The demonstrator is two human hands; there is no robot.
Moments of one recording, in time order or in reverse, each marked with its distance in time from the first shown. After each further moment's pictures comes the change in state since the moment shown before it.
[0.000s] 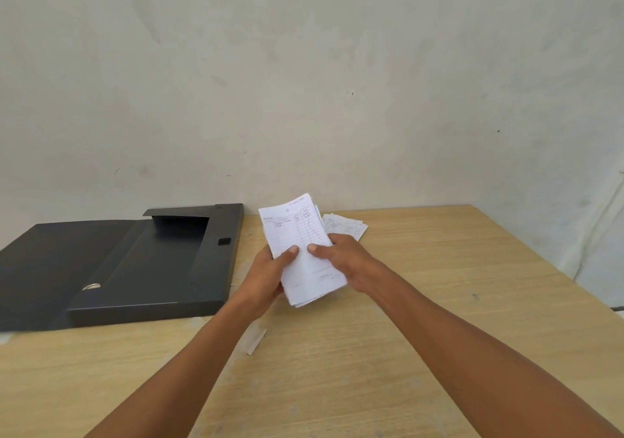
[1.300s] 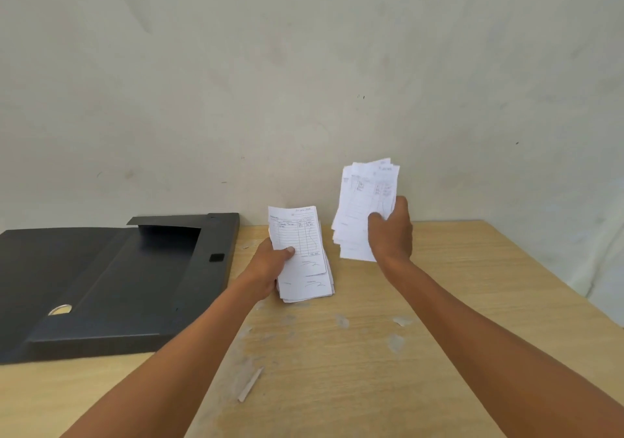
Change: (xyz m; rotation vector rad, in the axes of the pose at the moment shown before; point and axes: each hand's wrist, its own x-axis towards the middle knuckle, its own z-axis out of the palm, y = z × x) left_hand 0.086 0.014 -0.009 0.061 0.156 -0.109; right_hand 0.050 -0.030 -0.045 -0.153 0.764 -0.259
